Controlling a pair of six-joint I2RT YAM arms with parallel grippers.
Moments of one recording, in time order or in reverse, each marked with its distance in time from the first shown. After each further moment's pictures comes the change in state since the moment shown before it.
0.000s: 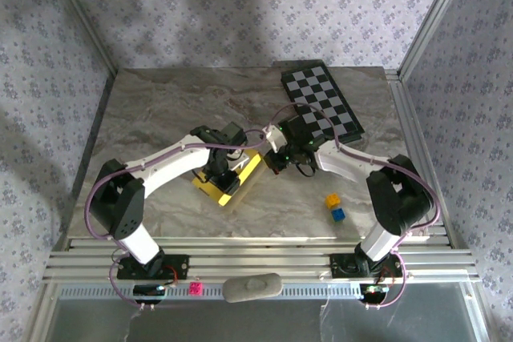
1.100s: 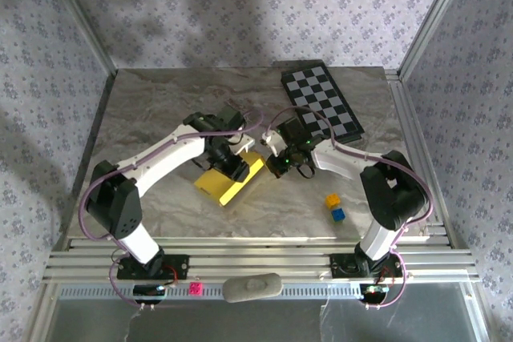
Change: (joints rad) left arm 0.050 -0.009 0.151 -0.014 0.160 -0.041; right arm 0.002 0.046 0.009 -0.067 0.023 -0.018
